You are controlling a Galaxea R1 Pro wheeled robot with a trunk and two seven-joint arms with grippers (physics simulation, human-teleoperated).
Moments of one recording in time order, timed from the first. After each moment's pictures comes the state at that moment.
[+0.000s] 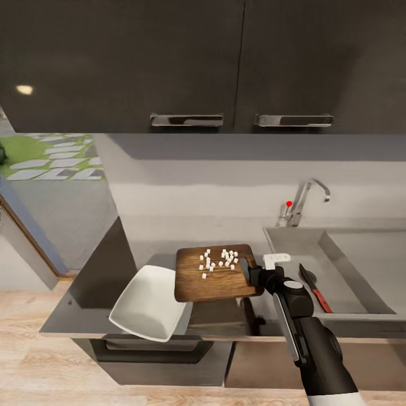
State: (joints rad) left arm 0.24 0.04 -0.39 -0.76 0.24 -0.10 0.37; right arm -0.45 0.09 0.05 -1.50 0.09 0.76 0.01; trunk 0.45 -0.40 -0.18
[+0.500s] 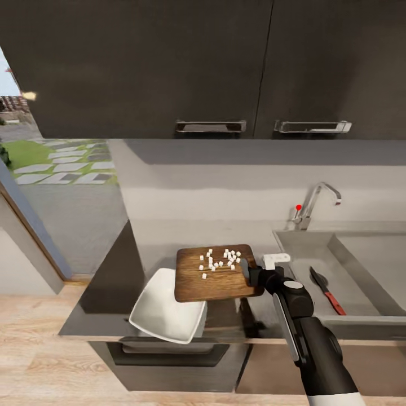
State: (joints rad) left arm 0.24 0.04 -0.39 -0.76 0.24 -0.10 0.37; right arm -0.45 0.09 0.05 -1.50 0.09 0.76 0.01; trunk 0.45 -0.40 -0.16
